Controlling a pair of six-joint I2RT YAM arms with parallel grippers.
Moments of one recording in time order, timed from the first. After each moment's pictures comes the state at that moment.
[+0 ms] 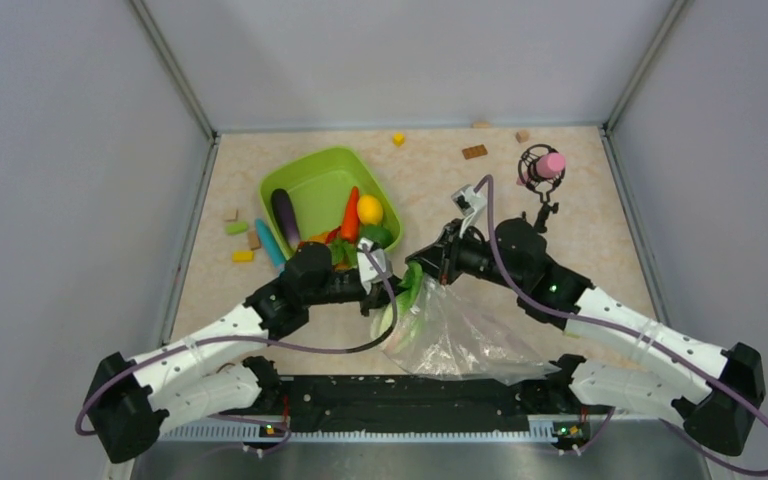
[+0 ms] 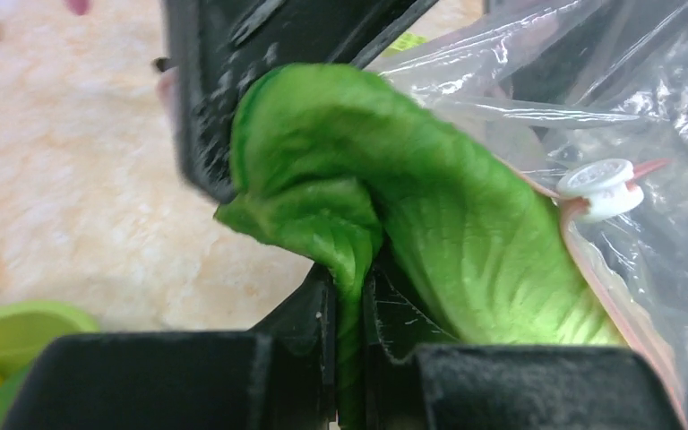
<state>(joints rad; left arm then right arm) -0.82 0.99 0.61 0.14 0.66 0.18 0.86 0.98 0.79 0.01 -0.20 0.55</state>
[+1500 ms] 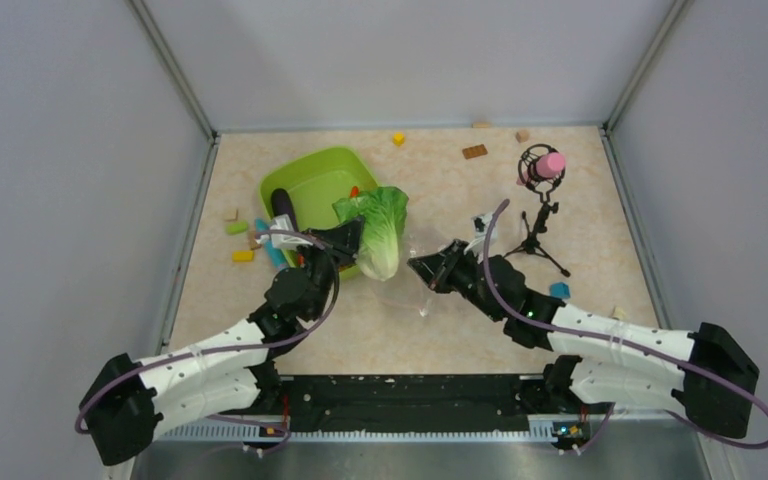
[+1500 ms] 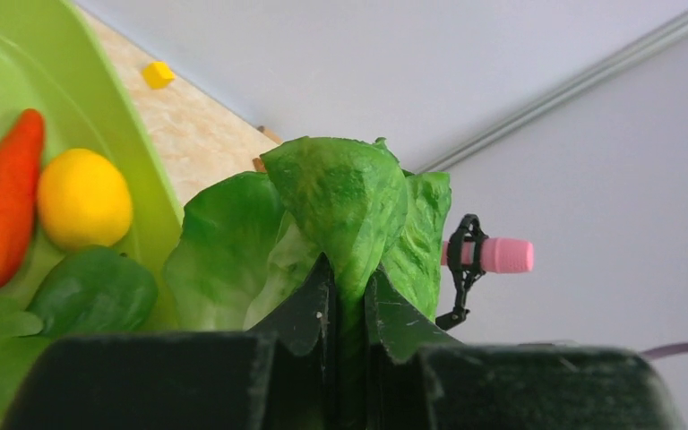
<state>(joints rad) -0.87 0.87 0.41 0.63 -0.63 -0.88 1.01 1.03 0.52 0.36 0.28 0.91</state>
